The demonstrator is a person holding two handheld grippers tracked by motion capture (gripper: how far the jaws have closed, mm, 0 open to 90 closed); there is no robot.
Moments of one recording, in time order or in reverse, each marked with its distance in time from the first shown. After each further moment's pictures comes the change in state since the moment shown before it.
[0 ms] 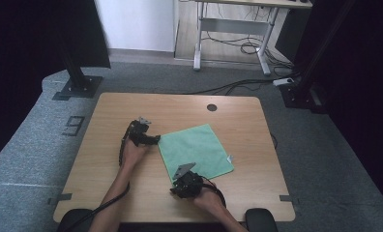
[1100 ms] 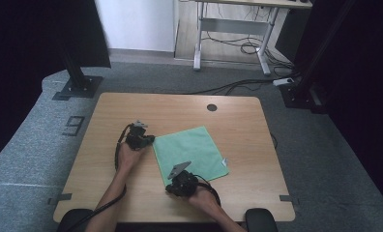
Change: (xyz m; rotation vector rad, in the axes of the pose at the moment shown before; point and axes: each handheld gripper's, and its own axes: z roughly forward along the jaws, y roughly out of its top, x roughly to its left) left arm 0.003 -0.015 -0.023 0.008 -0.148 -0.017; right arm 0.004 0.011 0.011 -0.011 0.075 0.018
